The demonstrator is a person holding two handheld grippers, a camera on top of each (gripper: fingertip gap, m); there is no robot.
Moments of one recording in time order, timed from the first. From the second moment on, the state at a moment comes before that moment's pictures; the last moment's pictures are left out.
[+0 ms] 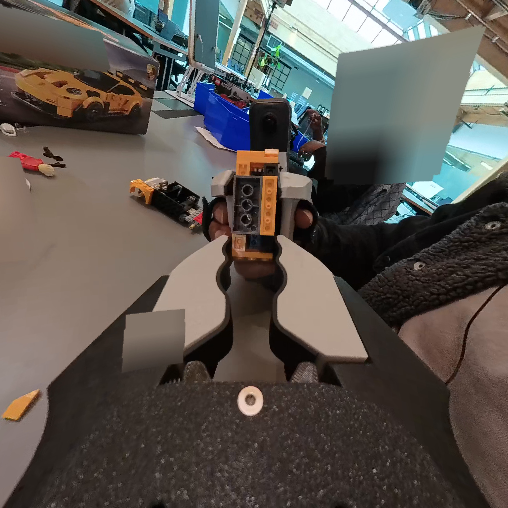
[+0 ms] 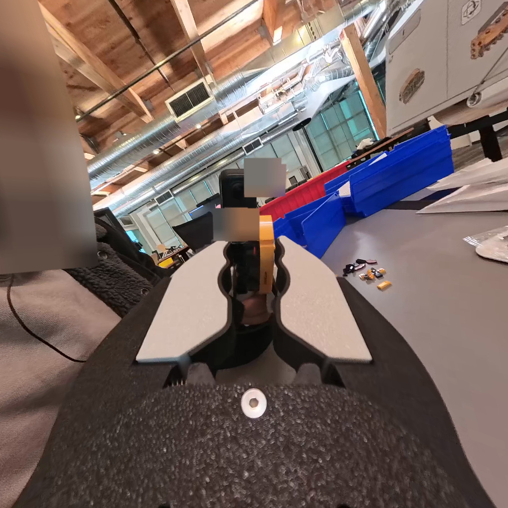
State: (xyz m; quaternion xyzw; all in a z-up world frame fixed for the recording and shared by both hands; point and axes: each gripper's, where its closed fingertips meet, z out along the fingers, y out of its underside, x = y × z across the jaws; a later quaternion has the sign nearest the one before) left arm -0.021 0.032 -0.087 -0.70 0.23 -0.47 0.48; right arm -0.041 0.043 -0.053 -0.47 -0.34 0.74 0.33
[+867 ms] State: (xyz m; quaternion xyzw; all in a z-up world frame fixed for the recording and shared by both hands) left arm -0.060 0.063 -0.136 -0.81 0.23 -0.23 0.49; right arm -0.049 0.077 -0.095 -0.53 -0.55 0.28 0.58
